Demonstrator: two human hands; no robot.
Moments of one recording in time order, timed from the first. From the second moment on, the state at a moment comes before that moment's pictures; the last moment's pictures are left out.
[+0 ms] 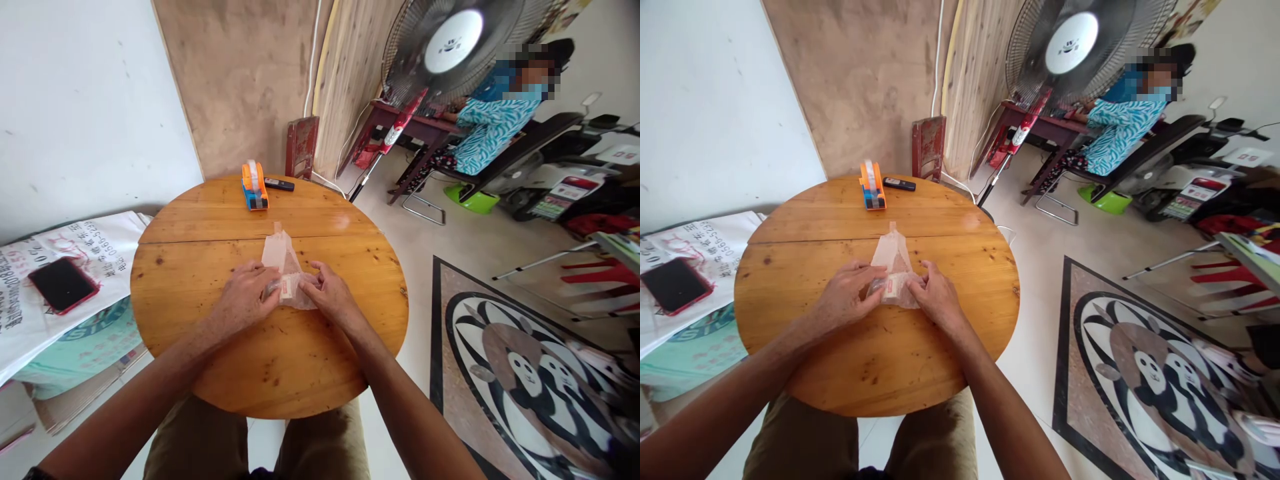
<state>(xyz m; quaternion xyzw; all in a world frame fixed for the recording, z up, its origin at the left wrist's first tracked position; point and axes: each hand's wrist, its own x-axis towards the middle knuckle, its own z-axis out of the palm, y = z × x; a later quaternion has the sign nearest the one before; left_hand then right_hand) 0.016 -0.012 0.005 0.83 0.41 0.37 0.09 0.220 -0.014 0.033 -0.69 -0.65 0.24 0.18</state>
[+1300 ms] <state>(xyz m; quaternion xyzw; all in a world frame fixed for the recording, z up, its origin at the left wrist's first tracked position) 0.019 -0.014 0.015 0.82 0.42 0.35 0.17 0.180 -0.014 0.054 -0.56 -0.55 0.50 0.36</state>
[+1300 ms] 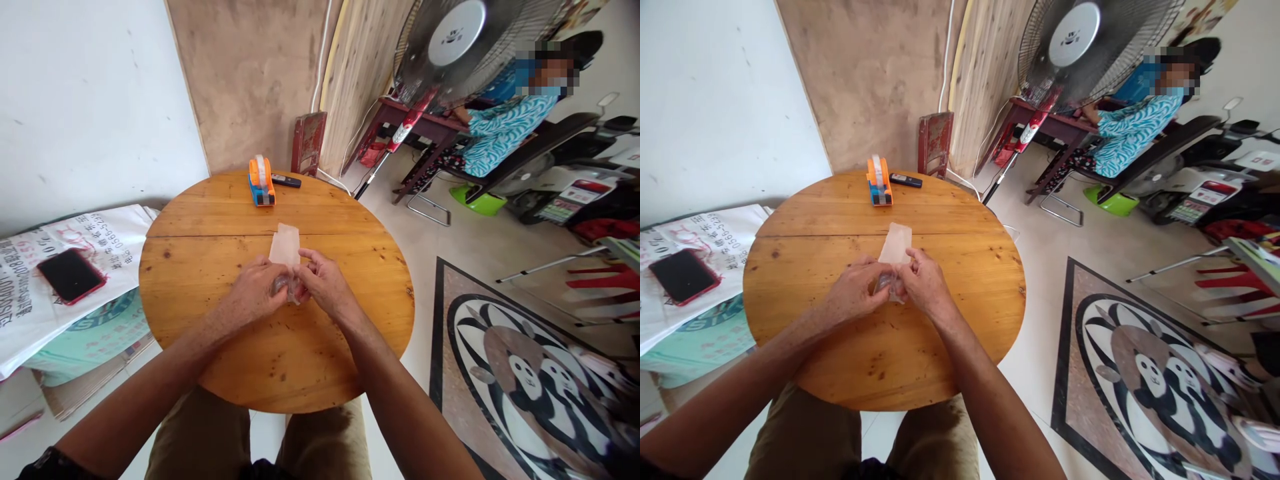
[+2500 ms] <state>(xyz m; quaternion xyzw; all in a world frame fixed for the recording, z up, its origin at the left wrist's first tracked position) 0.023 -0.012 0.016 0.76 0.49 0.35 0.24 0.211 0.006 0.051 -0.49 -0.74 0.30 0.33</state>
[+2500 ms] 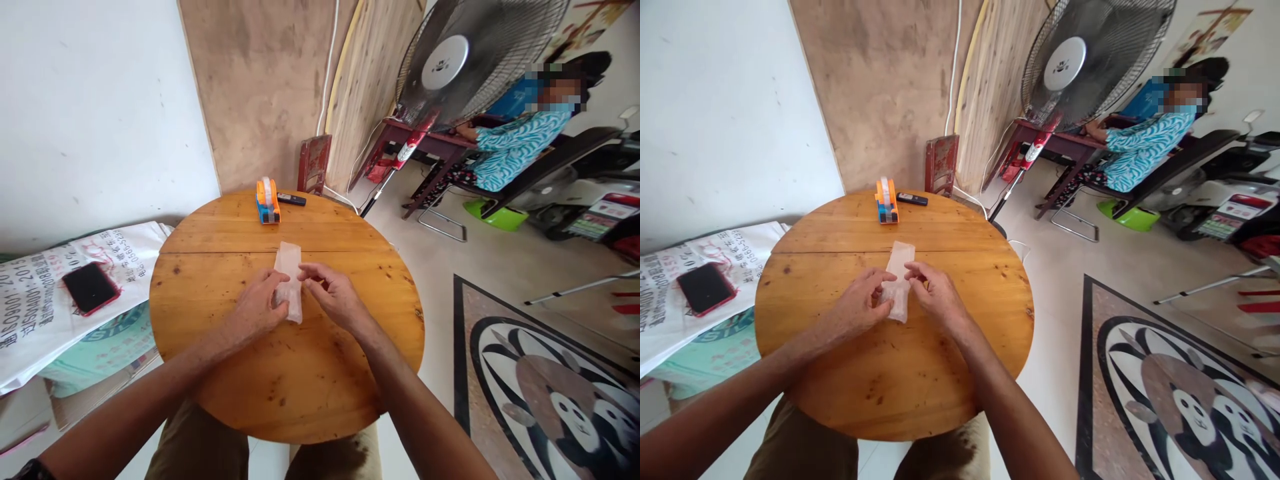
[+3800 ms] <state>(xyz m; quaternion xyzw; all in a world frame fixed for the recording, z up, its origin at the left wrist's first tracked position) 0.024 -0.003 0.009 0.82 0.35 0.41 0.17 0.205 0.115 0.031 -0.54 -0.65 0.39 0.37</state>
